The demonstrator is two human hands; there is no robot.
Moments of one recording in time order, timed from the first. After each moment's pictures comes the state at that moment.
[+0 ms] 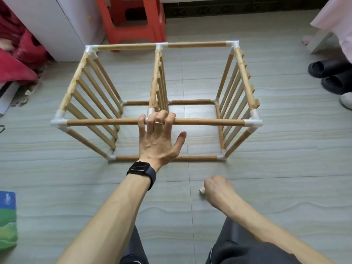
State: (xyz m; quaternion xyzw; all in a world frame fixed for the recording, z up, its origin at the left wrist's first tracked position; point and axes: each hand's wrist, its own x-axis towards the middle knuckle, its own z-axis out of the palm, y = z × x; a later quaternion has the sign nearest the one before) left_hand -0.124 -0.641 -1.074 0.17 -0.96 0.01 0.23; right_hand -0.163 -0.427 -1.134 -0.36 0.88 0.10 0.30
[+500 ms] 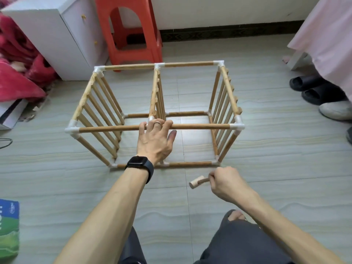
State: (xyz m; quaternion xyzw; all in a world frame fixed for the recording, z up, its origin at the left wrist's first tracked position) left_hand -0.124 -0.638 -1.029 0.21 -0.97 -0.04 0.08; right_hand -0.173 -0.397 -1.053 -0.32 0.92 -0.05 0.23
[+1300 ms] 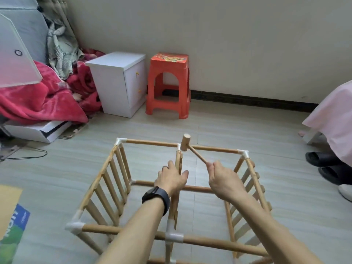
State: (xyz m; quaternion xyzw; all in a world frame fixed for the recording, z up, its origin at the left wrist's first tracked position) left_hand -0.112 -0.637 -0.968 0.43 -0.84 -0.33 -0.02; right_hand -0.212 -0.498 -0.939 -0.34 0.91 -0.21 0.10
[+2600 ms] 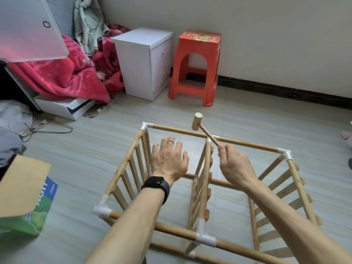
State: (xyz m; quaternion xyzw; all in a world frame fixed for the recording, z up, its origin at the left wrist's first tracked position) left_hand -0.070 -0.716 -0.989 0.37 -0.92 0.01 0.16; right_hand -0.218 -0.576 -0.966 -0.40 0.87 -0.28 0.07
